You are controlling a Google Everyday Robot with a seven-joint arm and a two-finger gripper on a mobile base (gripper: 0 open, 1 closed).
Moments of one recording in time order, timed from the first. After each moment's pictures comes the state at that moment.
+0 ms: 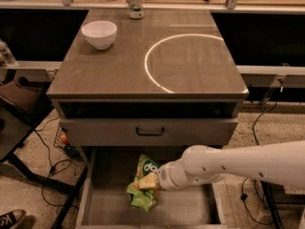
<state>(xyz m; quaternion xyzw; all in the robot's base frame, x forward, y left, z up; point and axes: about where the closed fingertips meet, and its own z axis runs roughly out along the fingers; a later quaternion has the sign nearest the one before) 0.449 -0.005 0.502 -0.07 0.95 0.30 0.09</state>
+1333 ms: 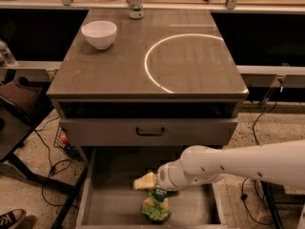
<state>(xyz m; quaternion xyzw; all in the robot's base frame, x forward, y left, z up) 0.448 -0.002 0.500 -0.07 0.95 0.30 0.09</state>
